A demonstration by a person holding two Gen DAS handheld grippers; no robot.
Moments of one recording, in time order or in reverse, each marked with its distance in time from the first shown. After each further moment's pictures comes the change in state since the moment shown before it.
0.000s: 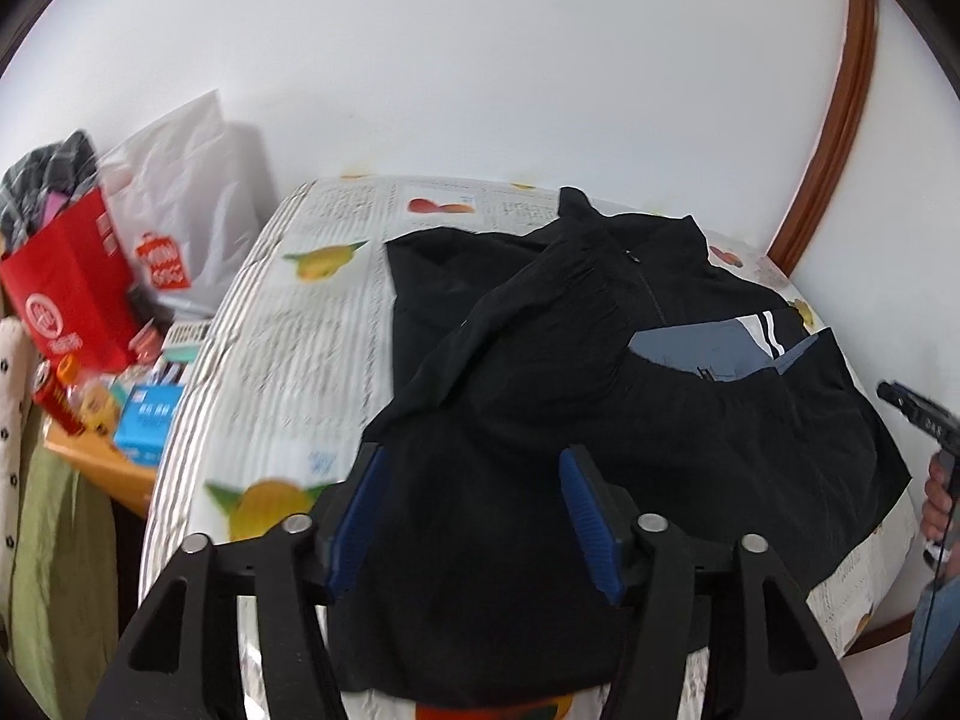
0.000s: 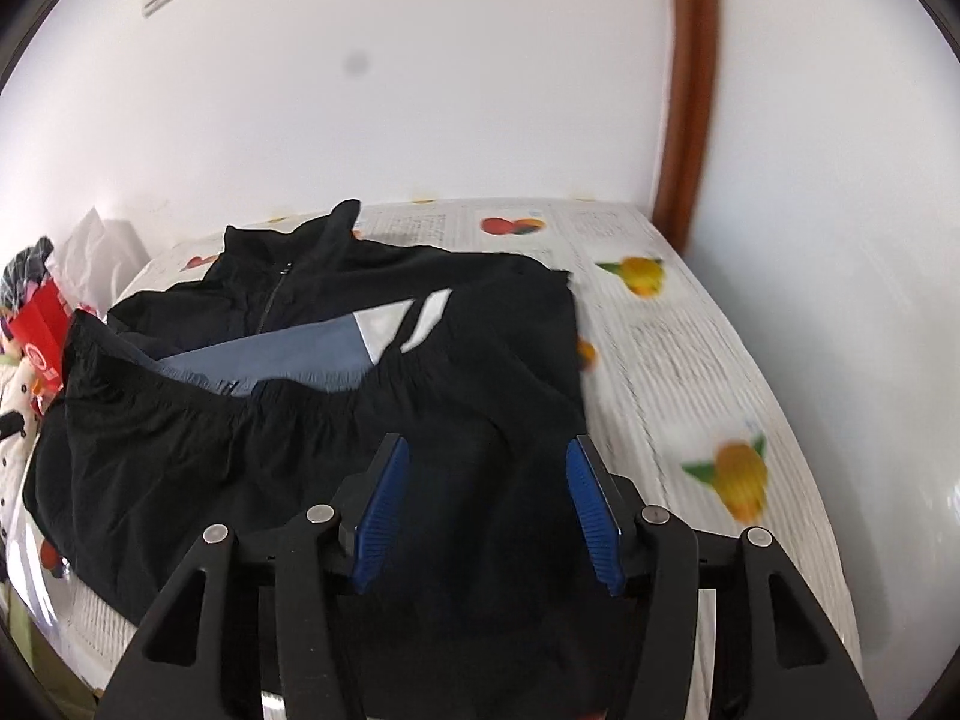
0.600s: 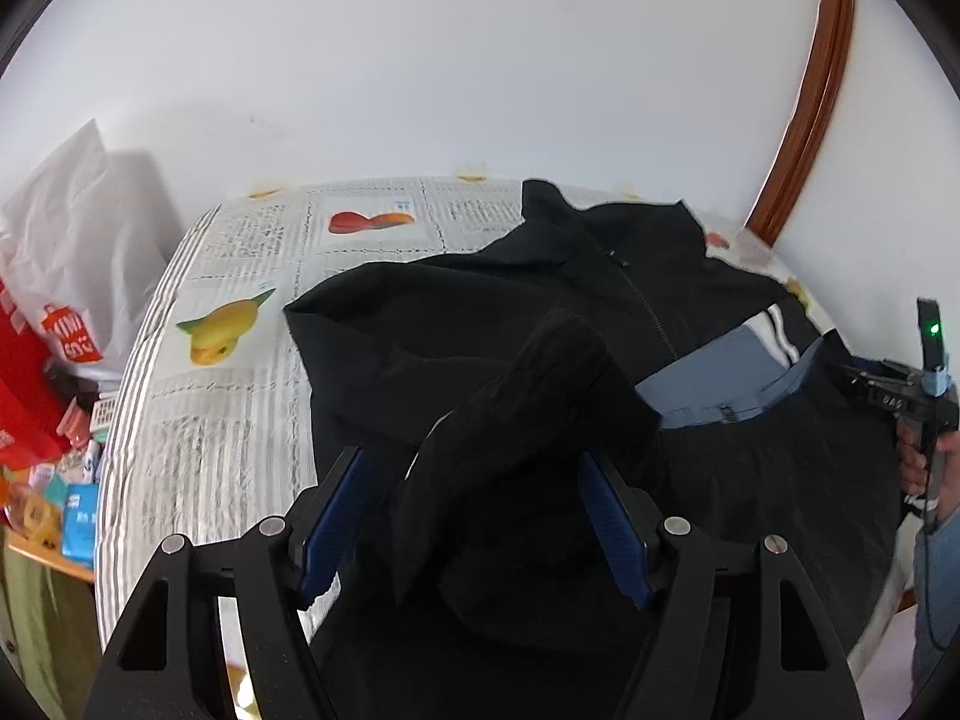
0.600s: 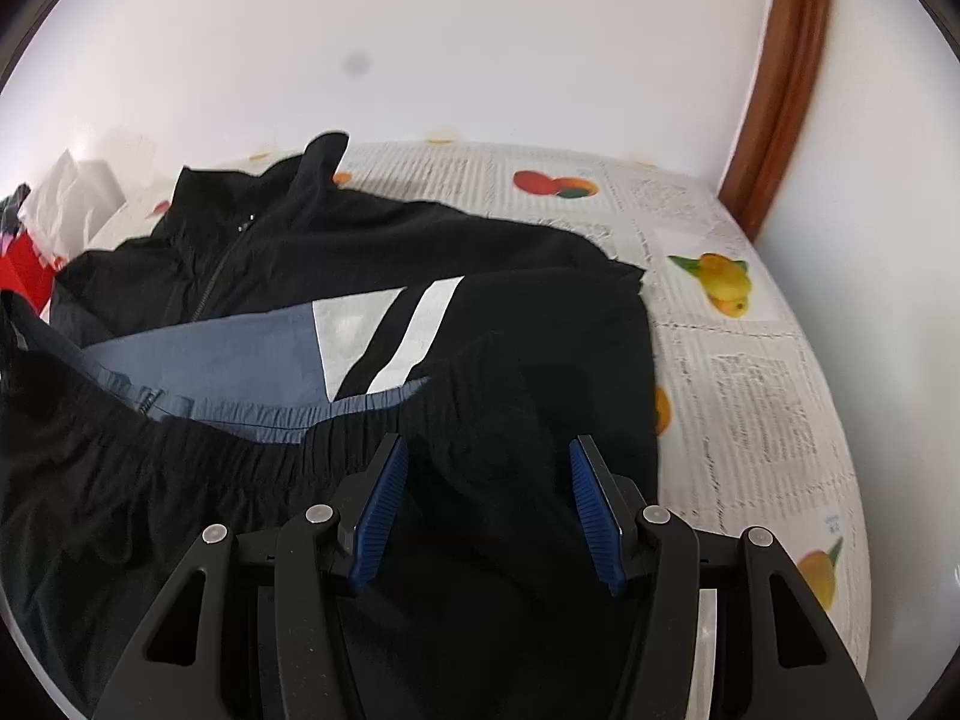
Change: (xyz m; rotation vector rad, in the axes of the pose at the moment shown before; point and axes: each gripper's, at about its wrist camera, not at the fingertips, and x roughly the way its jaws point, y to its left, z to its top) left arm 0.086 -0.010 0.058 0.121 0.050 -0.094; right arm 0.110 0.004 0.029 -0.081 0.136 0.028
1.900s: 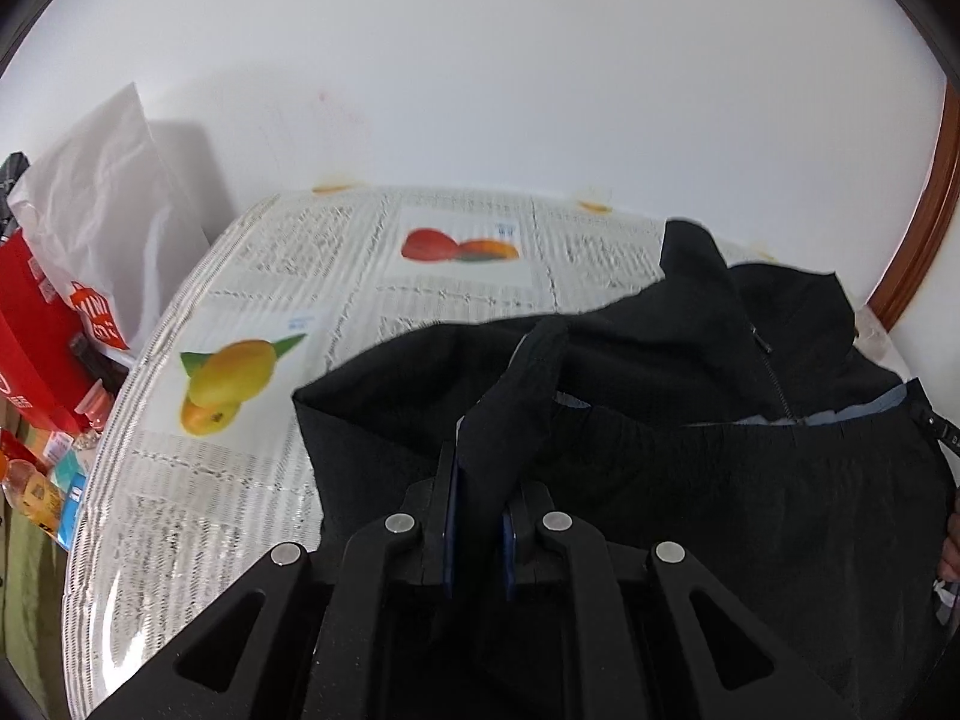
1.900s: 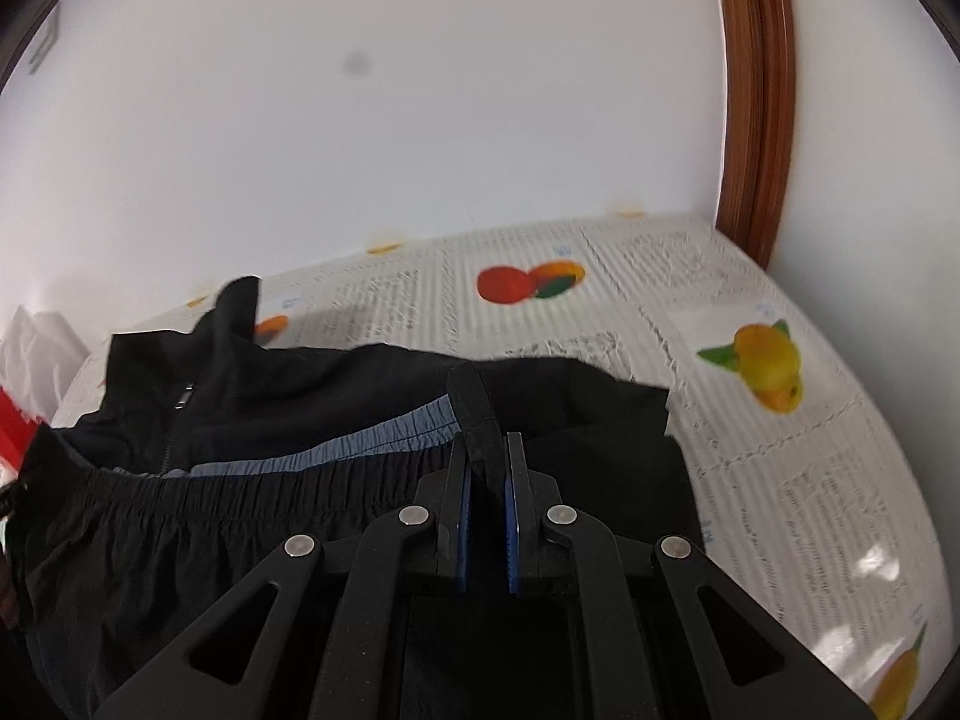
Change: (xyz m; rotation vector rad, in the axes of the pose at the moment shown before) left arm 0.077 0.020 0.048 -0.183 -0.028 0.202; right arm 0.064 -0.019 0.071 0.226 -0.156 -0.001
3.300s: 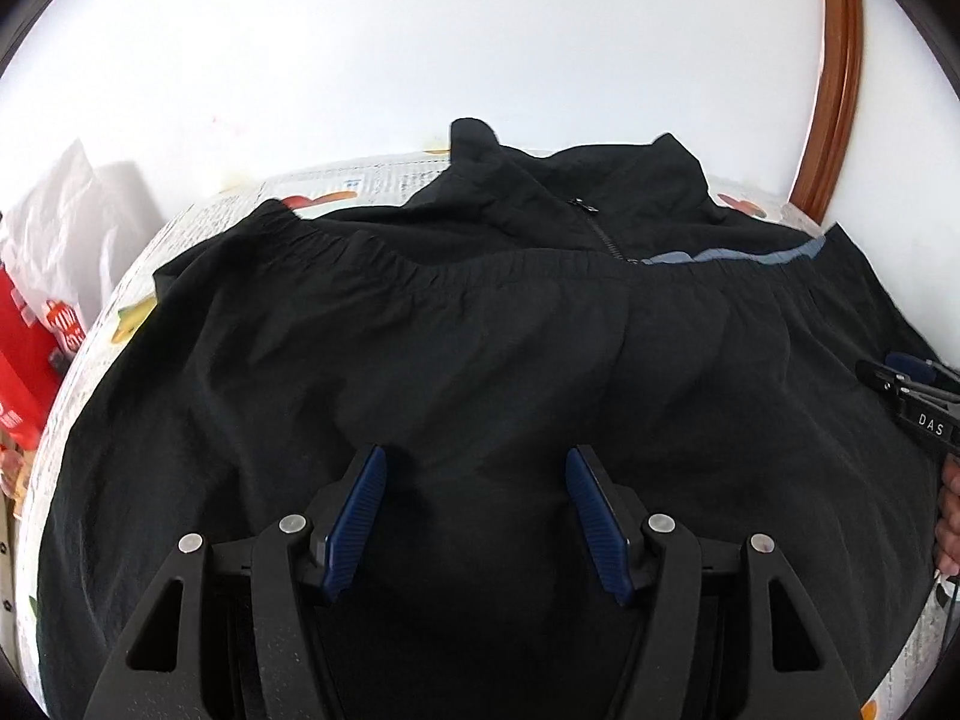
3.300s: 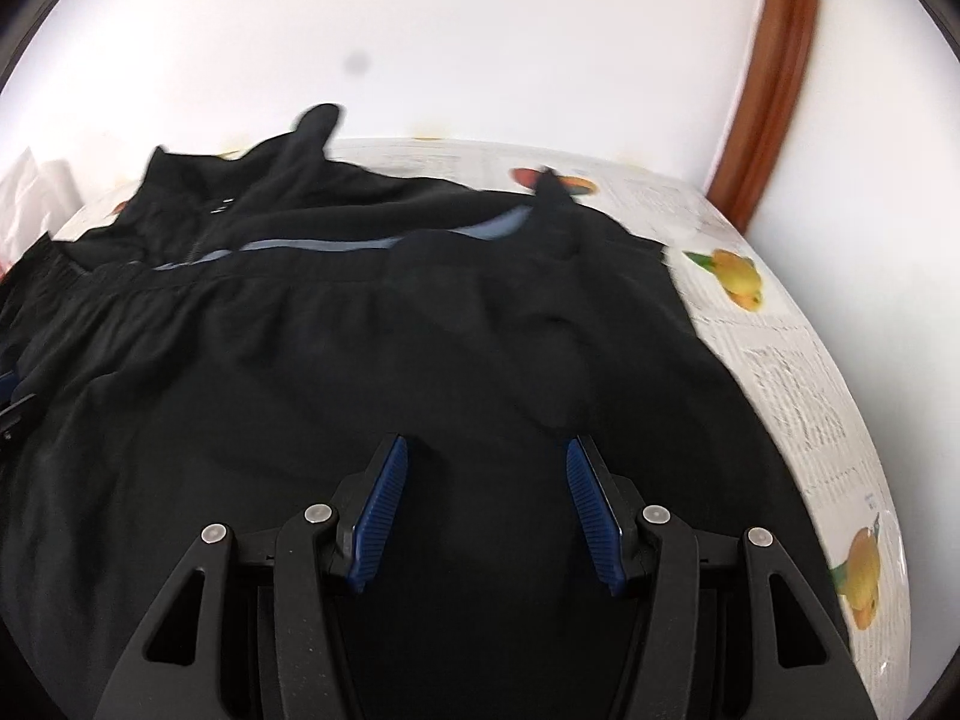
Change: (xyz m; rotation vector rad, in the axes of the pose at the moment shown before) left arm -0.038 -0.095 -0.088 0.157 -0.024 -0.044; right arm -0.050 0.027 -0.090 -0.188 0.071 -0.134
